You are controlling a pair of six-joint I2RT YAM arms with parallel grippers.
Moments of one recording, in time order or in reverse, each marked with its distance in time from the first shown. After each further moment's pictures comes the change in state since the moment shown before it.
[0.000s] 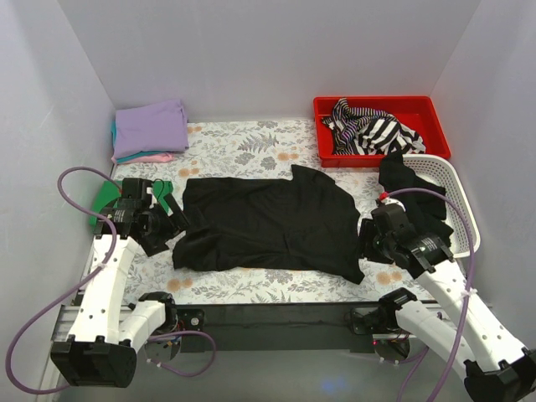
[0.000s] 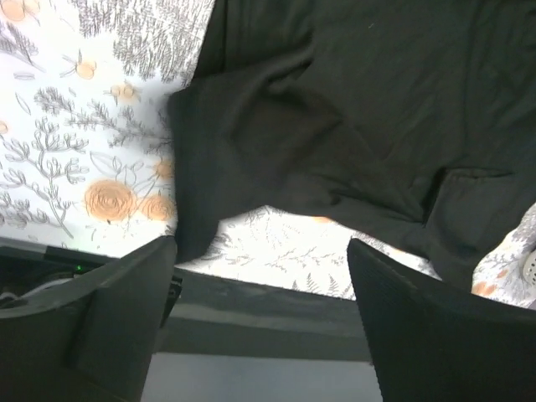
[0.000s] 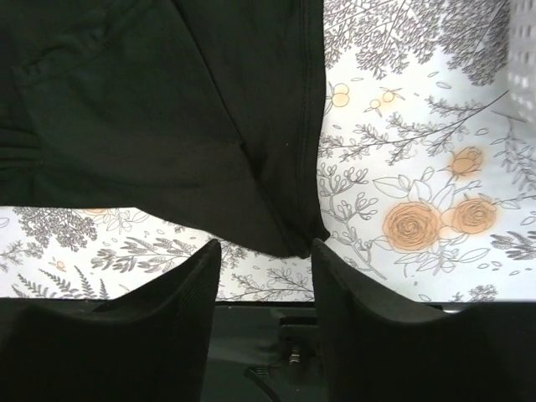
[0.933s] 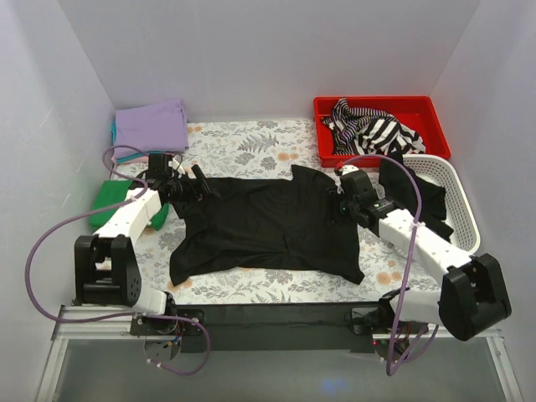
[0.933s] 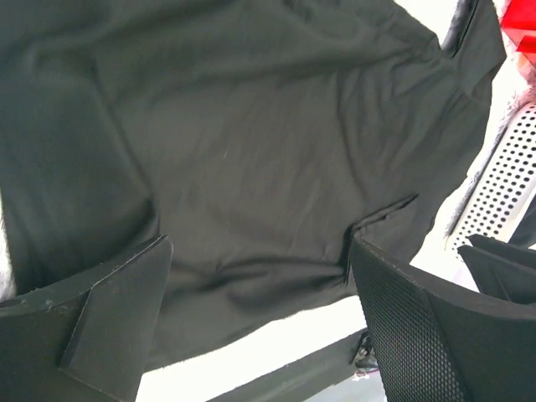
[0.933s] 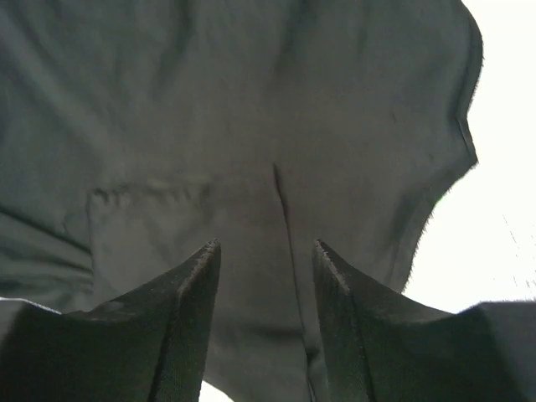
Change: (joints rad) left arm -0.013 0.468 -0.077 0.631 0.303 0.023; right arm 0.000 0.456 0.064 0.539 -0.074 -0.263
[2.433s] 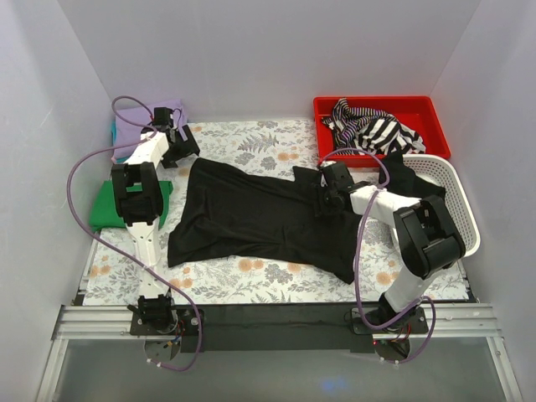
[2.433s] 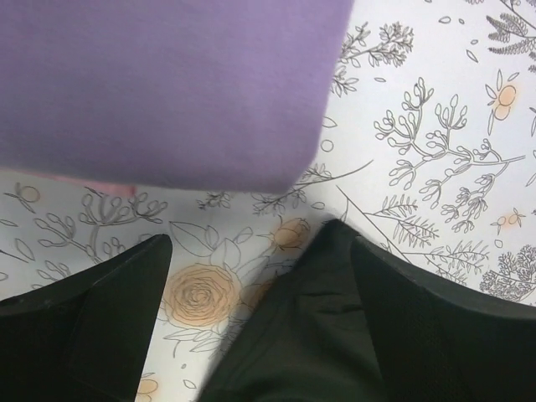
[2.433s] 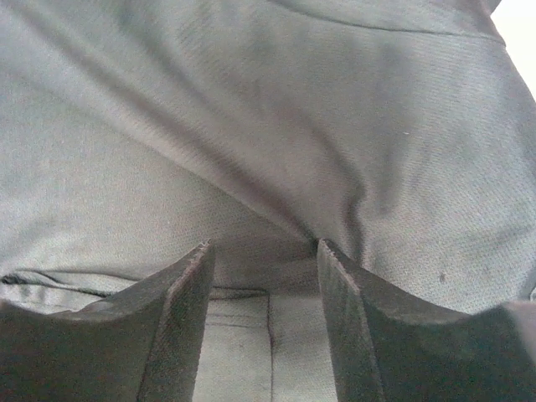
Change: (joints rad) left arm 0.082 0.943 1.002 -0.086 -0.364 0.202; right arm -0.024 0.497 0.169 0.211 -0.014 -0.076
